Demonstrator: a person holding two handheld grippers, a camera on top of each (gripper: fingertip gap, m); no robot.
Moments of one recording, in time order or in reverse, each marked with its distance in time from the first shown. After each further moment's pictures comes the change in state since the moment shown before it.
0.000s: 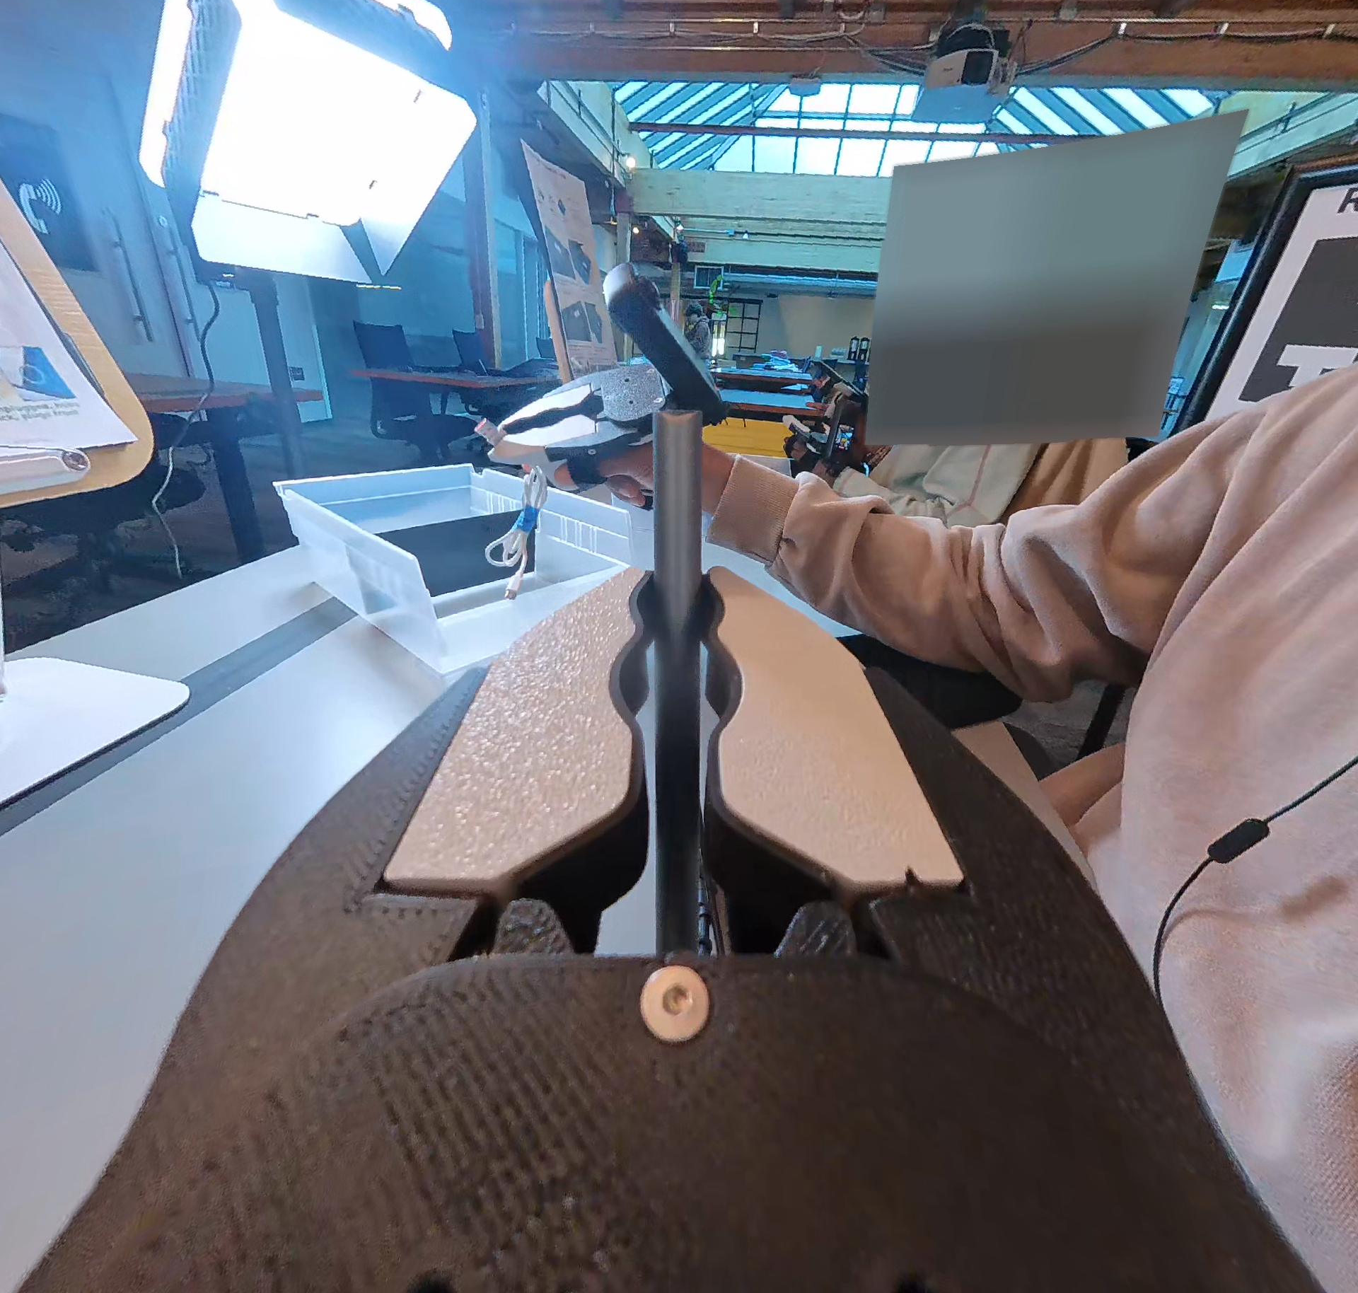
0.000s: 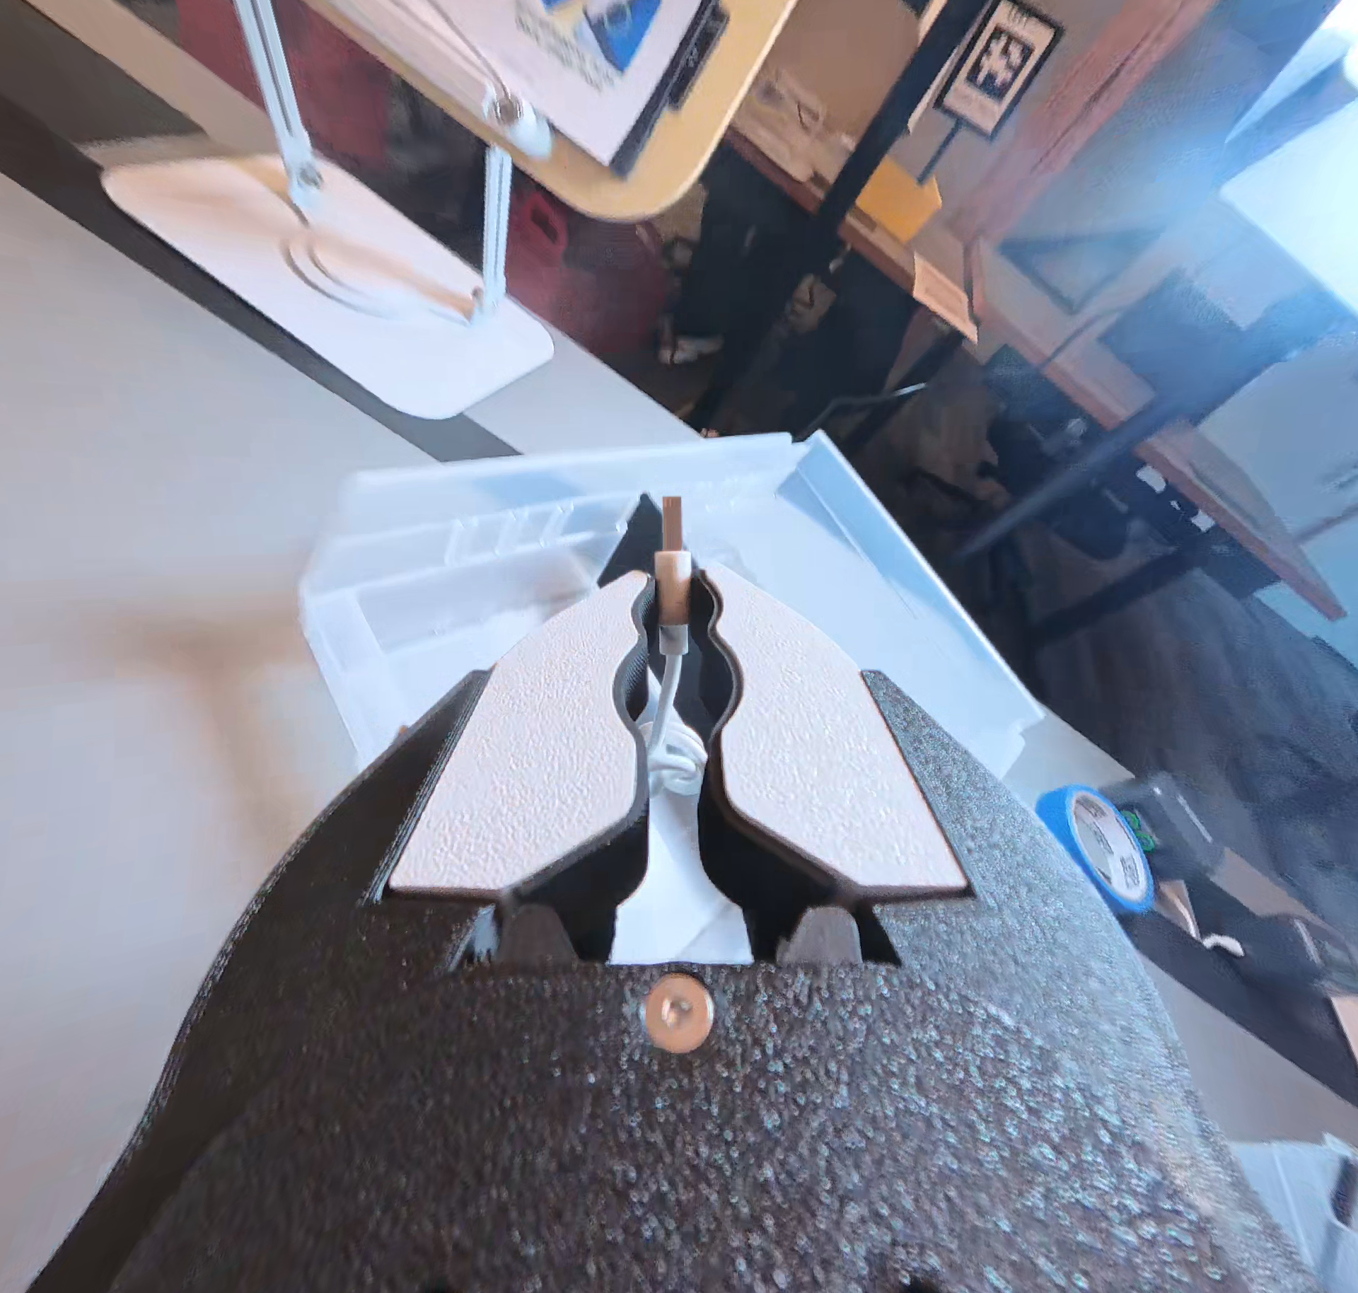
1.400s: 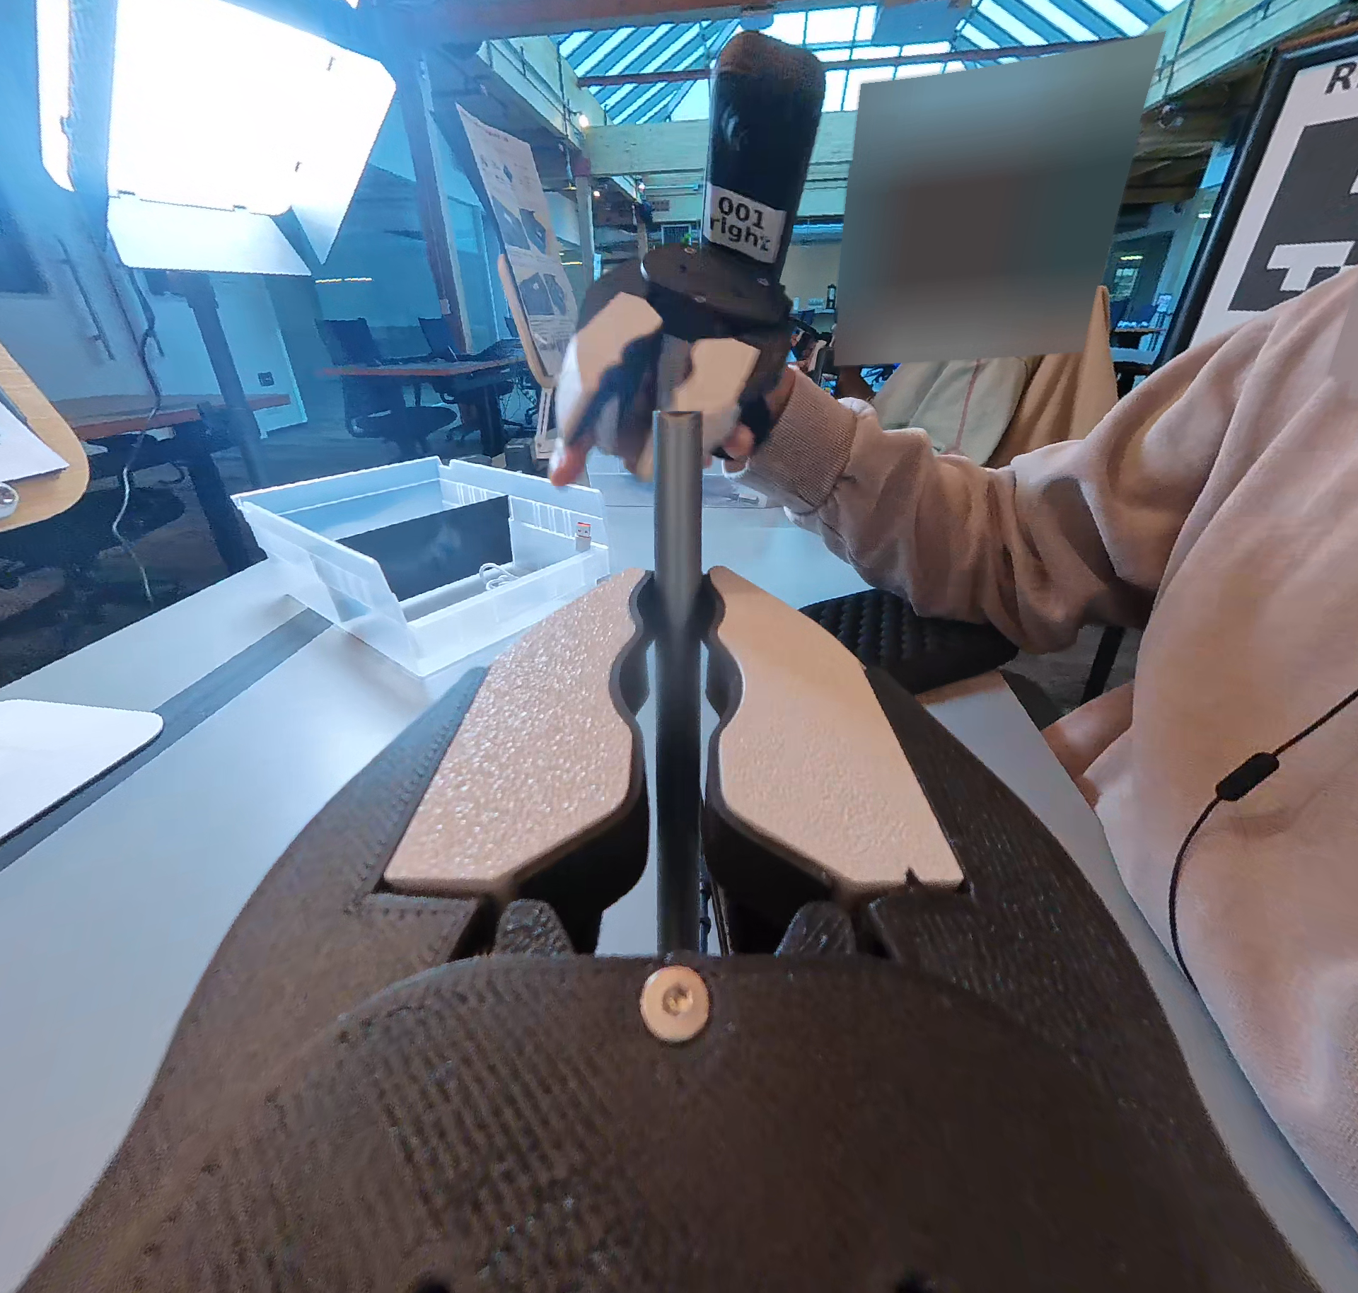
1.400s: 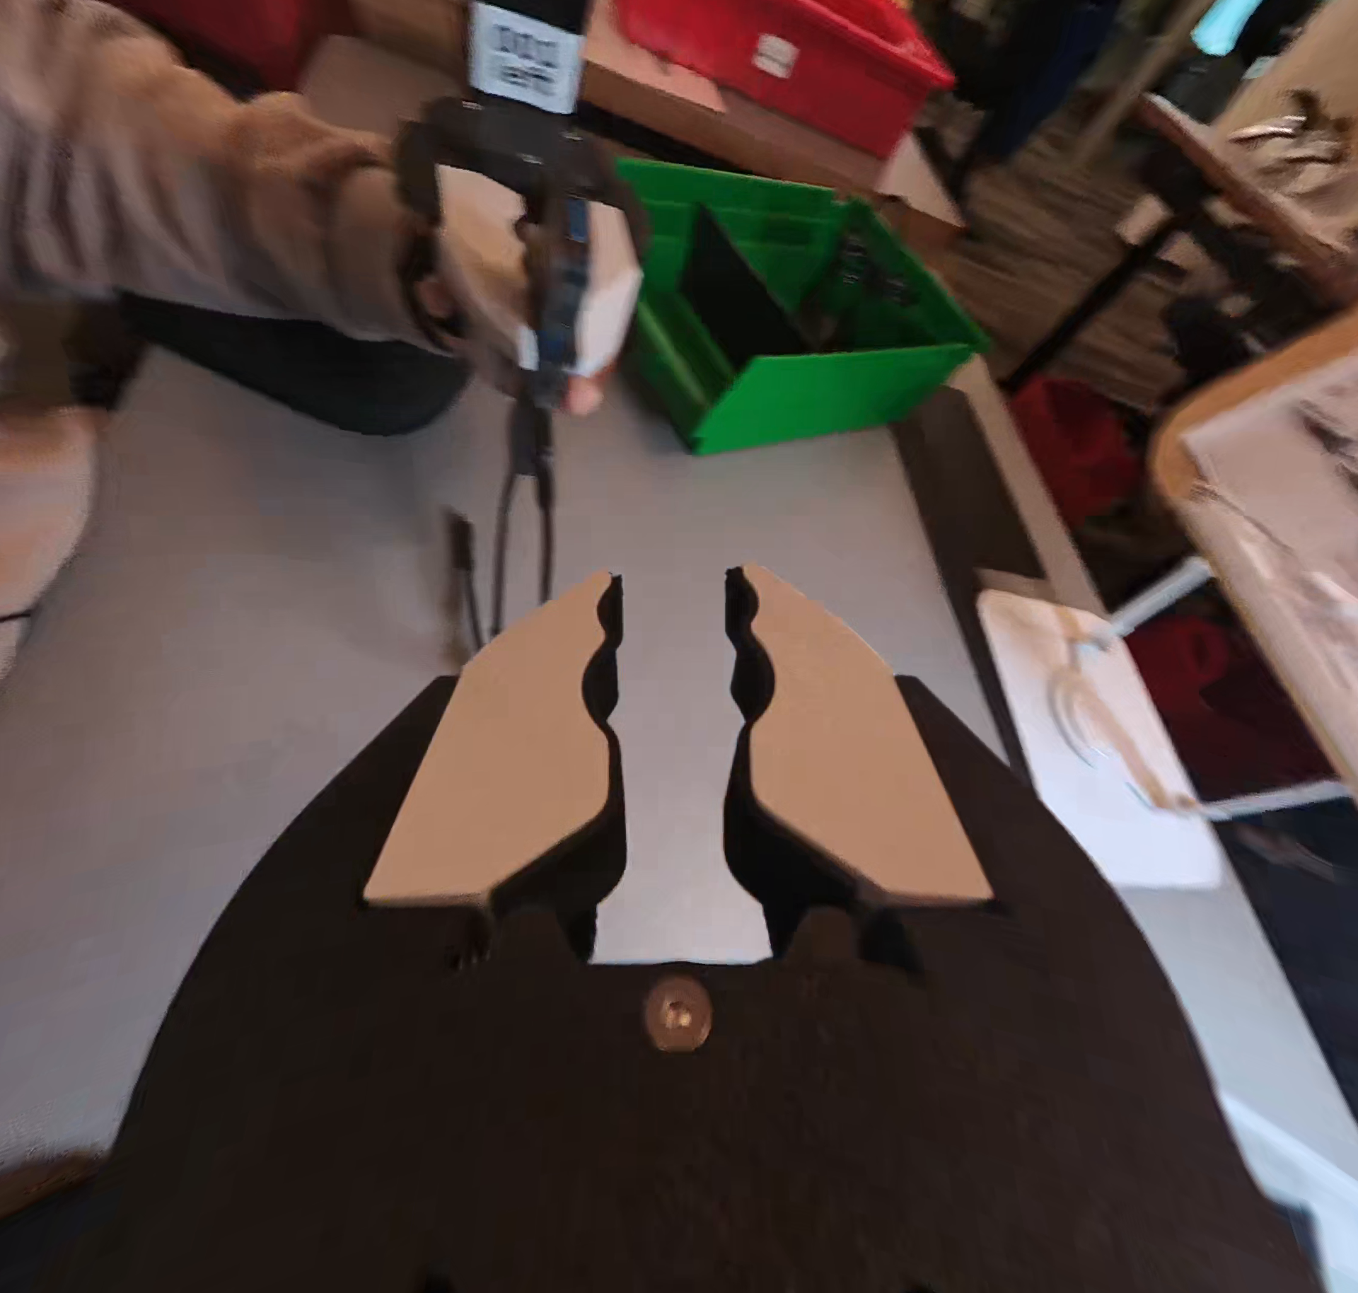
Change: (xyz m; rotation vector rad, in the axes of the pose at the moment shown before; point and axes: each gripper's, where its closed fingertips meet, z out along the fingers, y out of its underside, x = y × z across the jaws) left arm 0.018 0.011 0.011 -0.048 0.052 0.083; right arm -0.229 -0.111 -0.147 0.375 -0.984 -0.296
